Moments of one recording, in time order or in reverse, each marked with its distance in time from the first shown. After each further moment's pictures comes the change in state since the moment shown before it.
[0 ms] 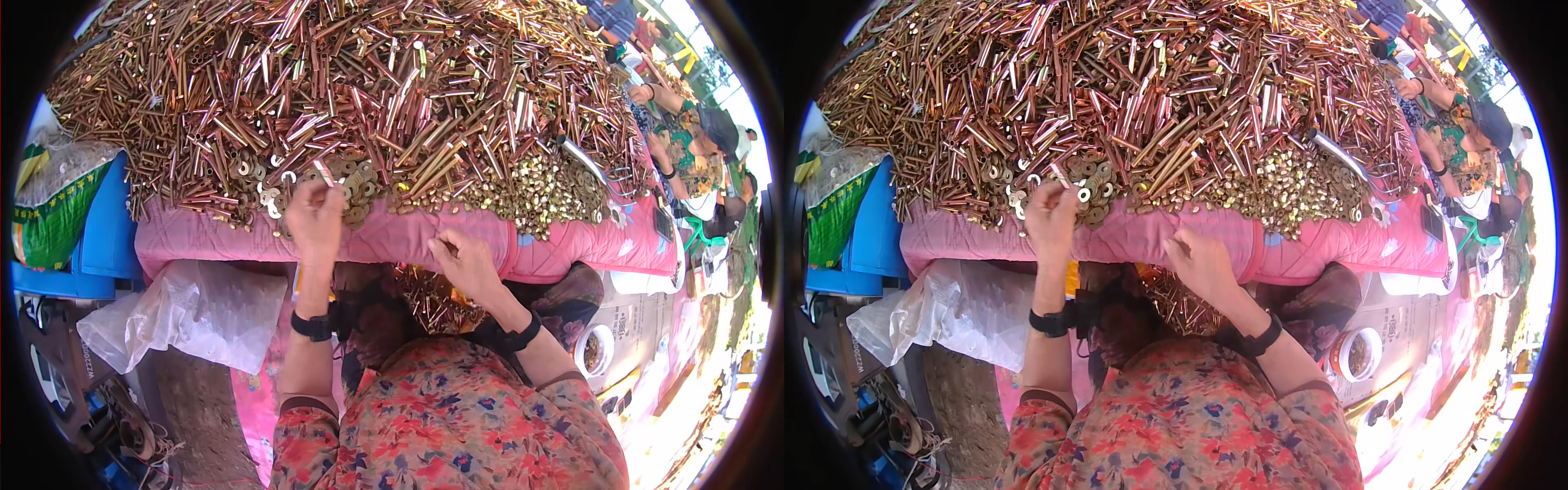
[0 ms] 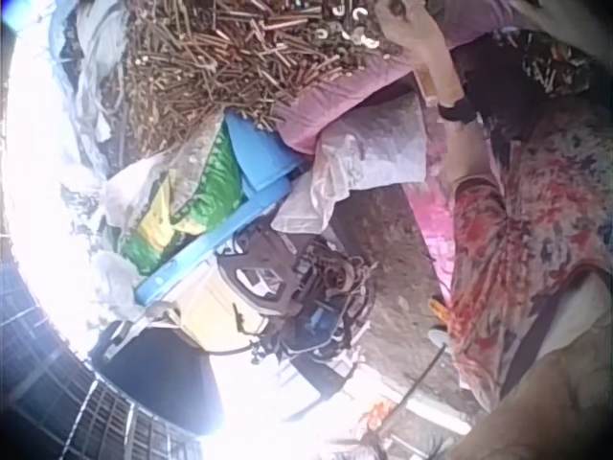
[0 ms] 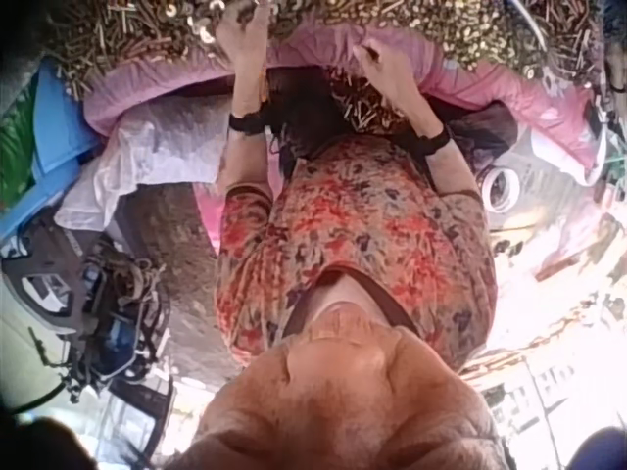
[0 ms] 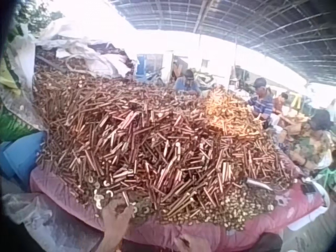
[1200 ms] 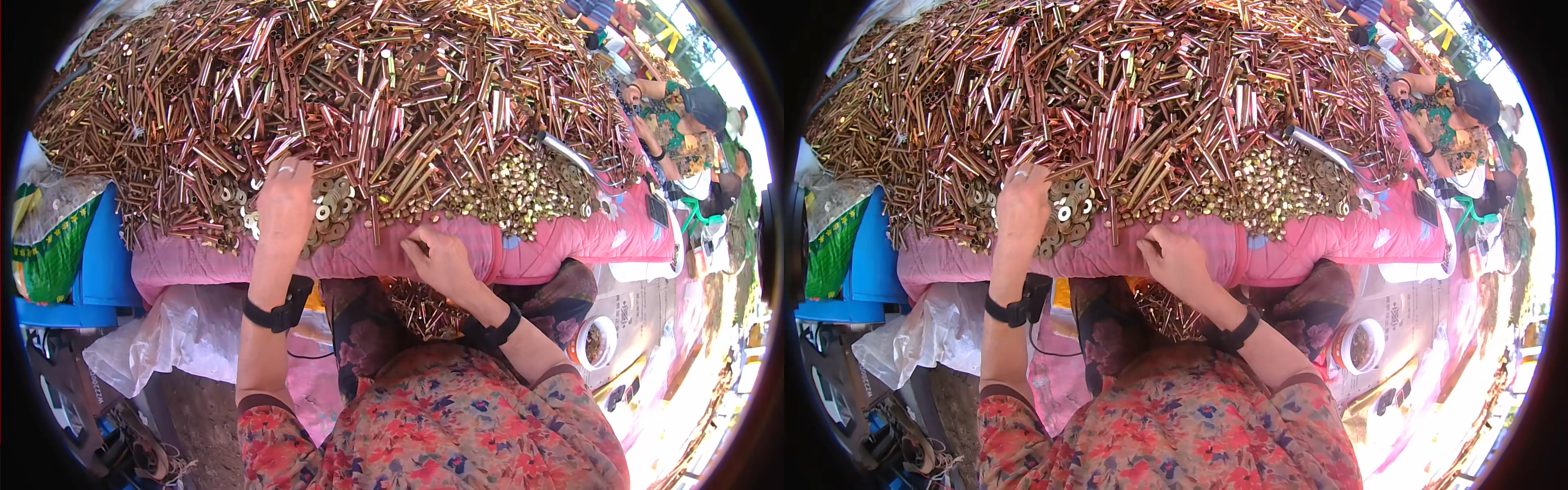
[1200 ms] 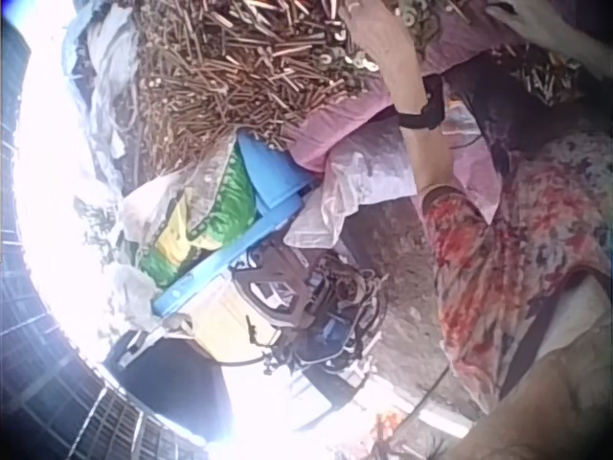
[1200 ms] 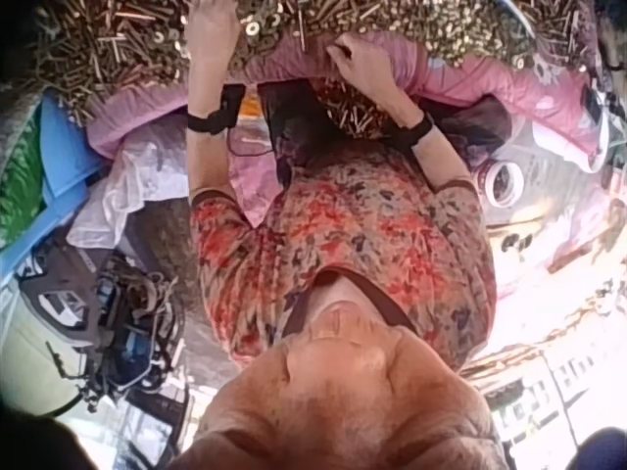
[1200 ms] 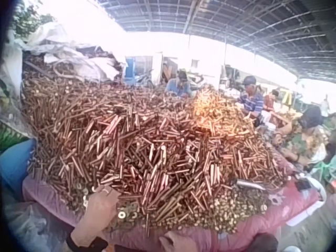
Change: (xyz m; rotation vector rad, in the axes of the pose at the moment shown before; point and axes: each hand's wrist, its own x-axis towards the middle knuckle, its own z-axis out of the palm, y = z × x) left_hand 0.048 0.052 0.004 1.038 -0.277 0.860; right_hand 0.020 0.009 0.016 -0.088 0.142 -0.128
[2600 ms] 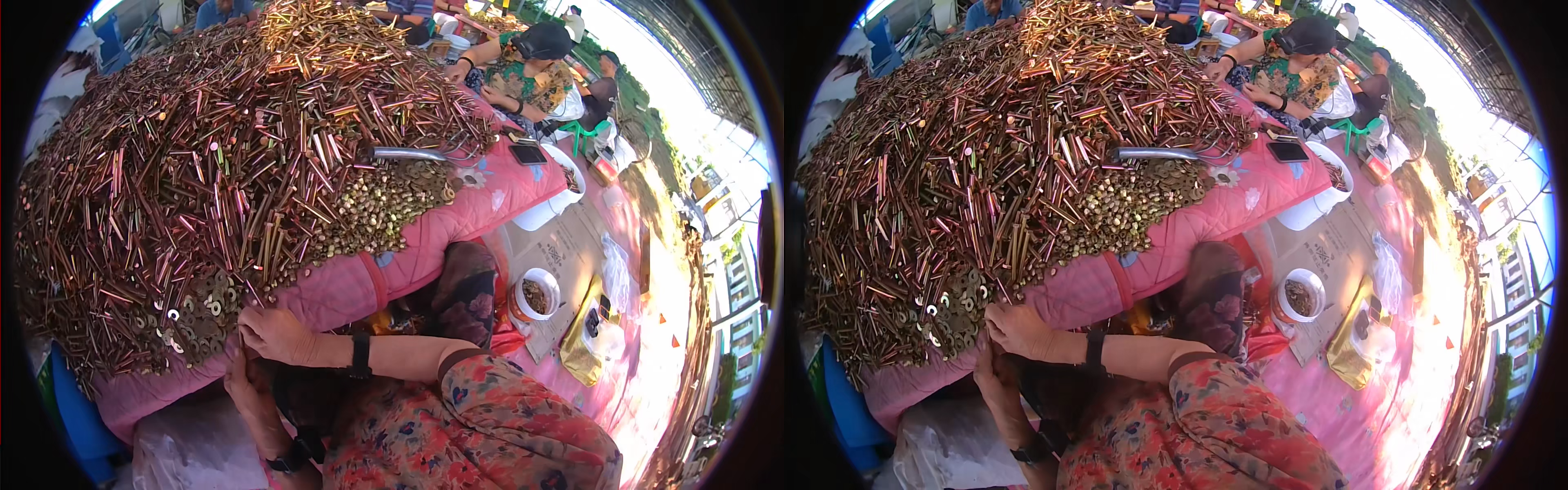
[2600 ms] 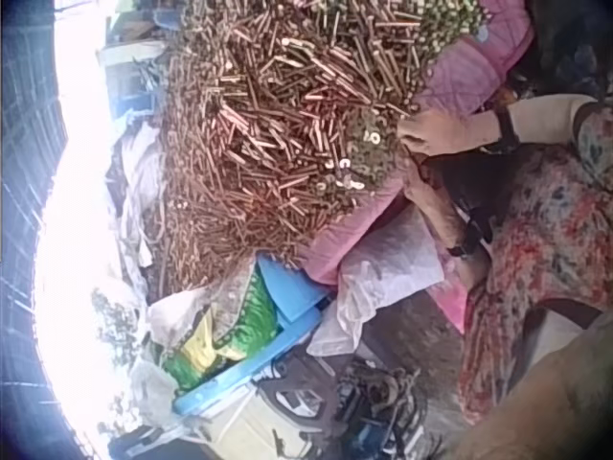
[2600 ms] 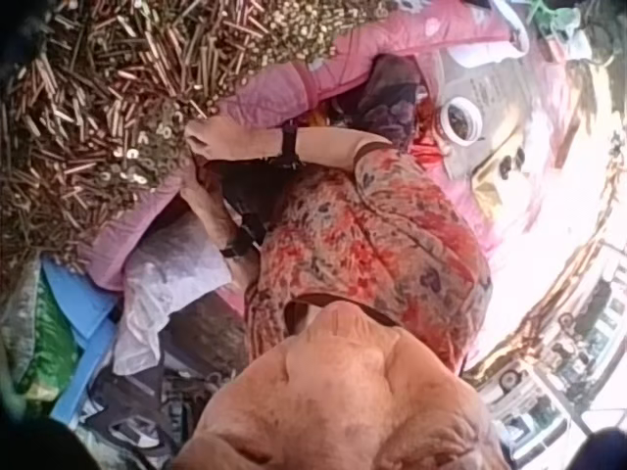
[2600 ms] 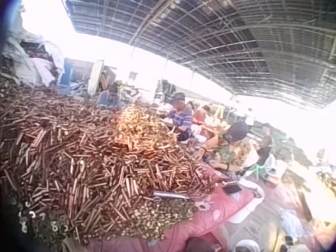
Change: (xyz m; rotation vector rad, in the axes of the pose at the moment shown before) left_hand -0.122 0.071 -0.008 -1.559 -0.030 -1.086; right_hand 0.013 -0.058 0.055 0.241 0.174 -0.169
